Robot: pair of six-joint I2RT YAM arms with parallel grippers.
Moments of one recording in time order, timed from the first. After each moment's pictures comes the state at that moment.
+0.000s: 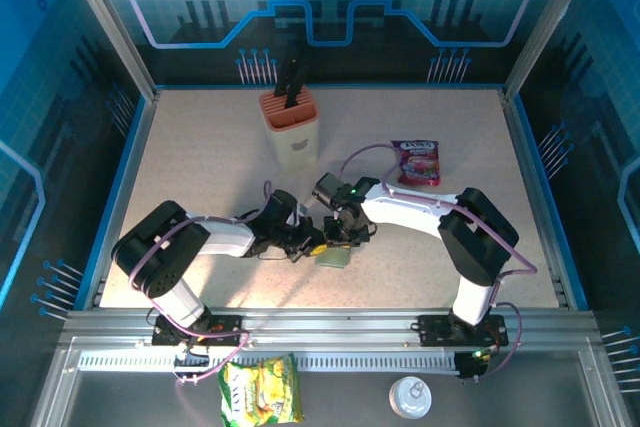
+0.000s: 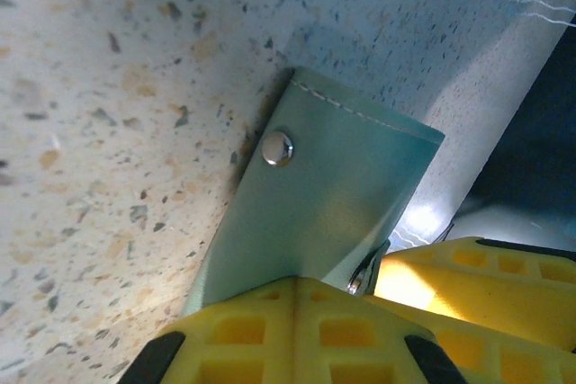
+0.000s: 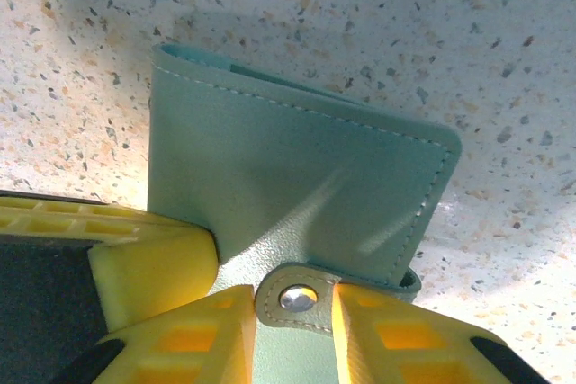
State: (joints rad) left arm -0.63 1.63 0.54 0.25 0.56 -1.30; right arm 0.86 1.79 1.18 -0.80 -0.11 0.81
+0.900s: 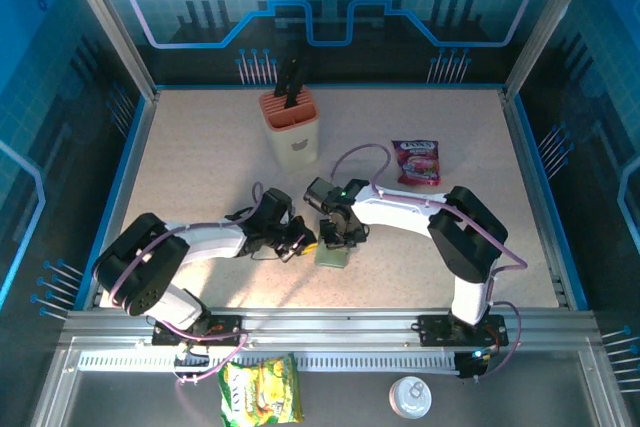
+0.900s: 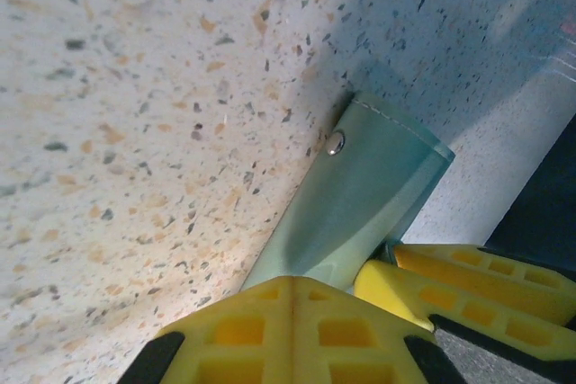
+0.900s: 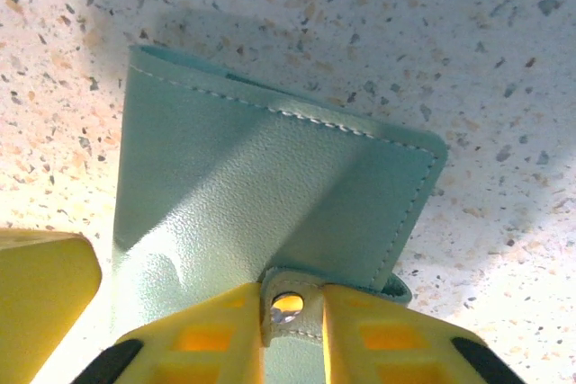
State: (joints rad) left arm -0.61 1.51 0.55 0.05 0.46 -1.32; right arm 0.90 1.84 1.23 -0.84 -0.02 0.79
